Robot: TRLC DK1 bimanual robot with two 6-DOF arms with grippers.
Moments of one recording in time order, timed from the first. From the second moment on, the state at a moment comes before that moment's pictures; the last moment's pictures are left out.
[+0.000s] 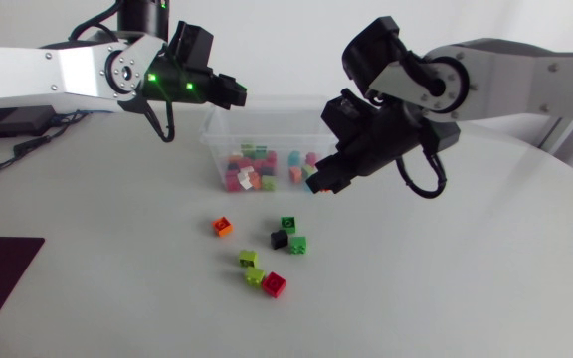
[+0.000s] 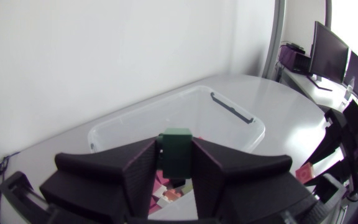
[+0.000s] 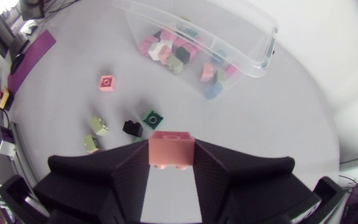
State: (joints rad) left arm -0.30 1.83 1.47 -0.11 0.27 0.16; right arm 0.53 1.64 1.31 -0.68 -0.04 -0.11
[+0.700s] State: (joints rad) left arm -0.32 1.71 1.41 -0.20 0.15 0.24; right arm 0.48 1.63 1.46 -0.57 -0.06 -0.11
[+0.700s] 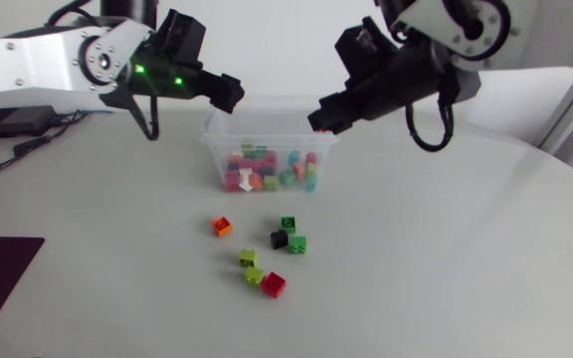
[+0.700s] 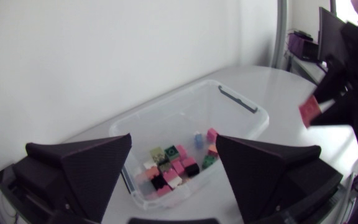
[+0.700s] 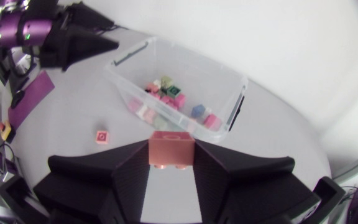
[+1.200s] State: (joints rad) left arm -0.26 1.51 1.01 -0.40 0.20 0.52; right arm 0.46 1.81 1.74 -0.50 -0.06 -0.09
